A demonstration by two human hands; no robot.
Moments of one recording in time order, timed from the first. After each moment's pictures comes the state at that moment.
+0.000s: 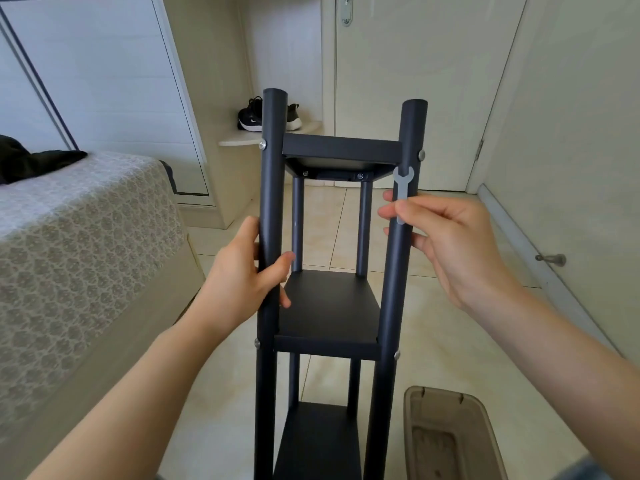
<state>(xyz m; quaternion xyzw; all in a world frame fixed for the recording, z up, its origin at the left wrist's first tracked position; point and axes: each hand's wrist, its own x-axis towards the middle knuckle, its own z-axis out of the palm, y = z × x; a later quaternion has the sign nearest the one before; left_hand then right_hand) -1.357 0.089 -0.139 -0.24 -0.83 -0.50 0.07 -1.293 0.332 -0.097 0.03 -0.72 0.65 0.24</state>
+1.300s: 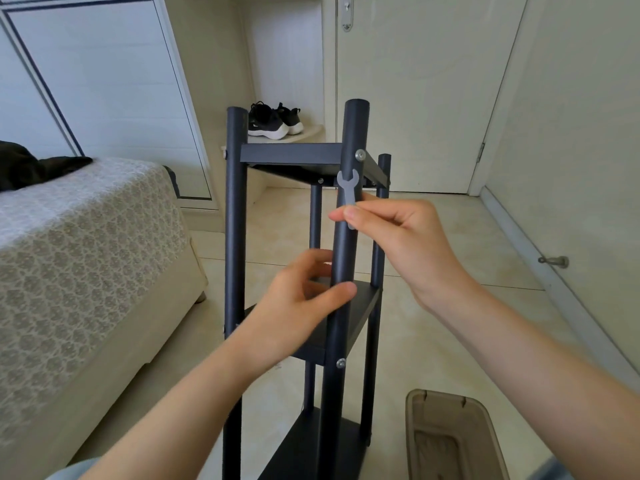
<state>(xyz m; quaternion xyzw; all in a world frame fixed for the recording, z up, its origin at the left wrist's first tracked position) -1.316 0.129 -0.138 -0.24 -0.77 -0.58 -0.11 -1.297 0.298 -0.087 0.11 -0.75 0.62 0.21</state>
